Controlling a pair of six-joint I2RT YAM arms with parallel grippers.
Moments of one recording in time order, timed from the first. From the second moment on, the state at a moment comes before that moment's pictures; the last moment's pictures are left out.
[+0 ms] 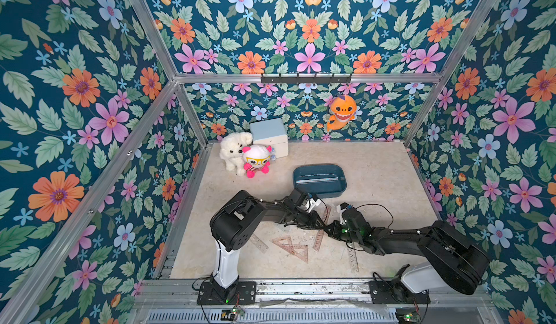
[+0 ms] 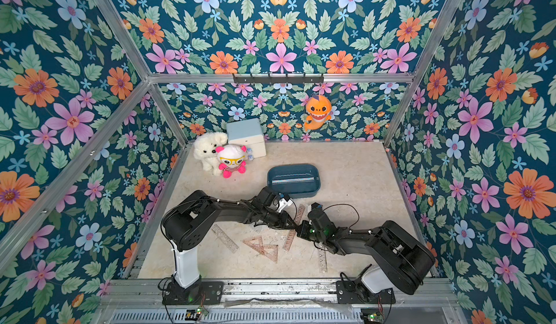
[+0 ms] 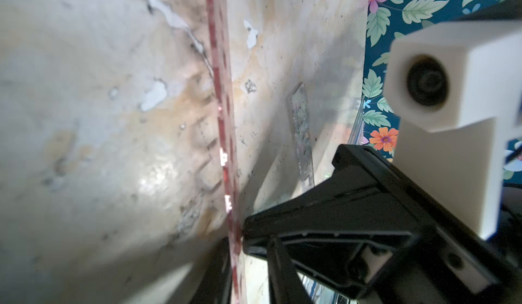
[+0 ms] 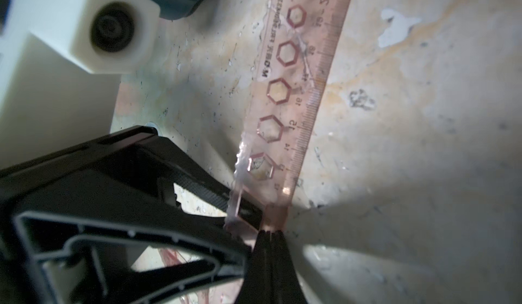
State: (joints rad) left arm -0.77 1.95 0.92 0.09 0.75 -0.62; right arm 0.75 1.46 0.35 0.34 -0.19 0.97
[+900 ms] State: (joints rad) left arm -0.70 1.74 1.09 -0.22 0.92 -0.41; right arm 0.30 1.10 0.42 0.25 -0.68 0.95
